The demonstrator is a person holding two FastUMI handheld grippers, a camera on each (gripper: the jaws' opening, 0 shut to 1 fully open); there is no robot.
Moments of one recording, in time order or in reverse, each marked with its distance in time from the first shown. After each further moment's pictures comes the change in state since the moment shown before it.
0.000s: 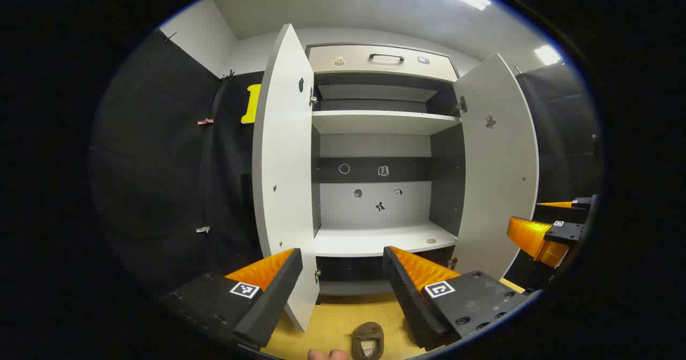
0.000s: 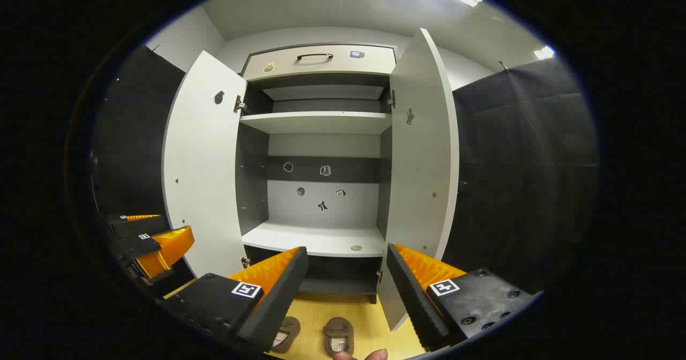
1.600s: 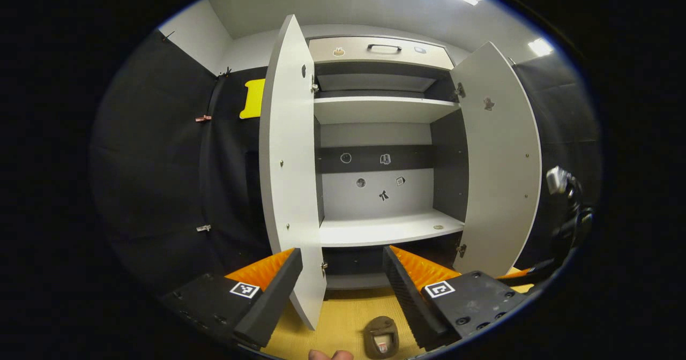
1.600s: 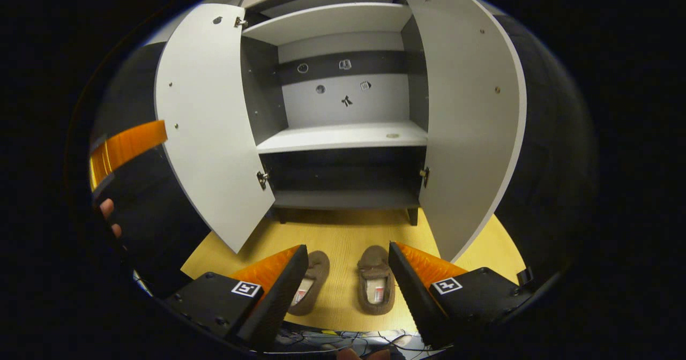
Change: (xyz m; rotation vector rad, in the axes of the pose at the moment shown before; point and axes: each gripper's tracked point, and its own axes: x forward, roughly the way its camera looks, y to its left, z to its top) left arm 0.007 0.020 -0.046 0.030 0.028 -0.011; right arm -0.002 0.044 -0.243 0.084 0.547 0.116
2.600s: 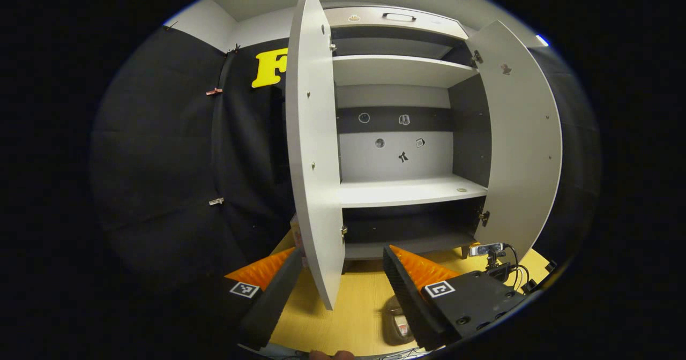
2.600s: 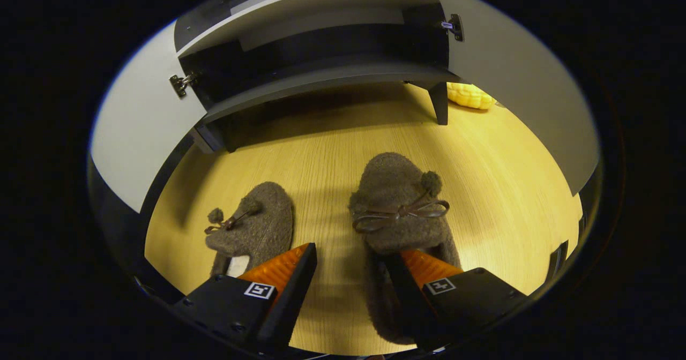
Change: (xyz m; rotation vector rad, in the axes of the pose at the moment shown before) left arm 0.010 0.038 -0.087 0.002 0.183 0.073; right arm 0.198 -0.029 -0.182 0.110 0.311 -0.075
